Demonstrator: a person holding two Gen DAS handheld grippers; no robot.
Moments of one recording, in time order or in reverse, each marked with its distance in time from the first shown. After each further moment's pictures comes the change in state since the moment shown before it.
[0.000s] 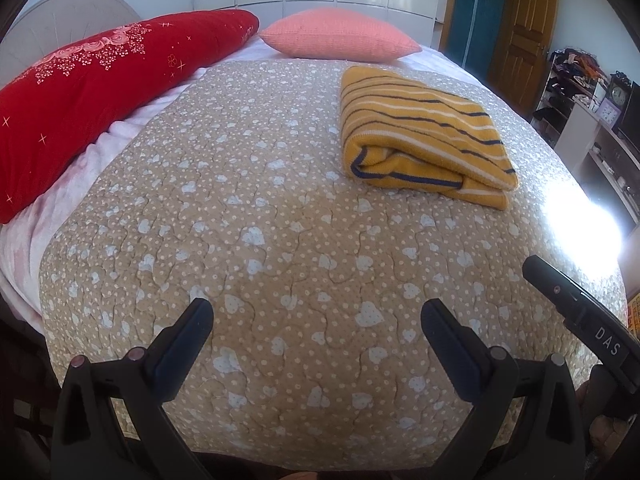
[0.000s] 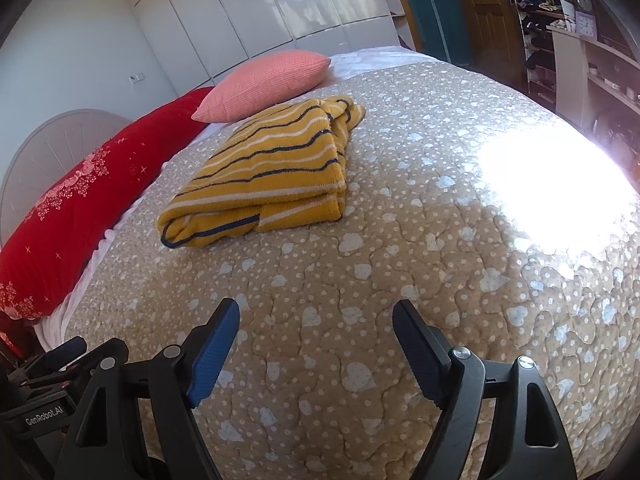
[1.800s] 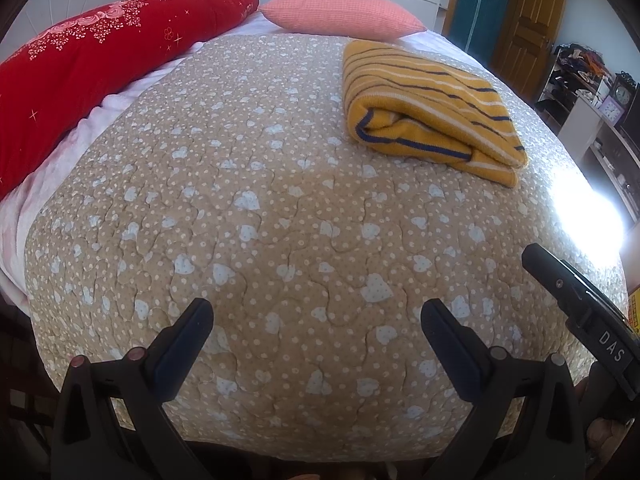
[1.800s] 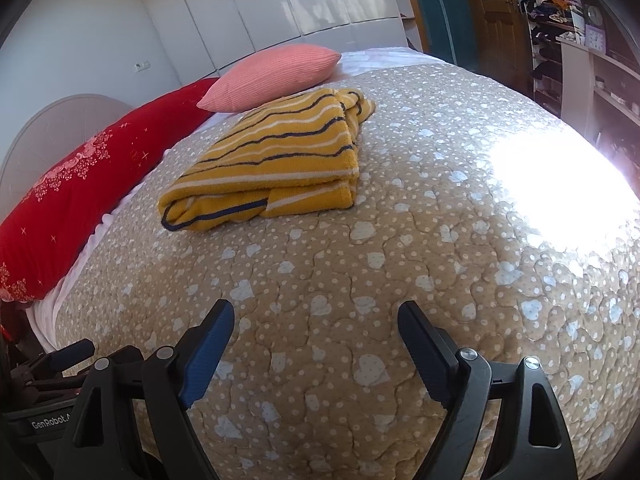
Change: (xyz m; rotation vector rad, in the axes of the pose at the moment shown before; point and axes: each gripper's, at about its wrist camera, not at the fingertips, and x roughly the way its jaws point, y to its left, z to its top) left arm 0.017 0.007 -0.013 -0.020 0.070 -0.022; right arm 0.007 0.010 -0.010 -0.050 0.004 -0.014
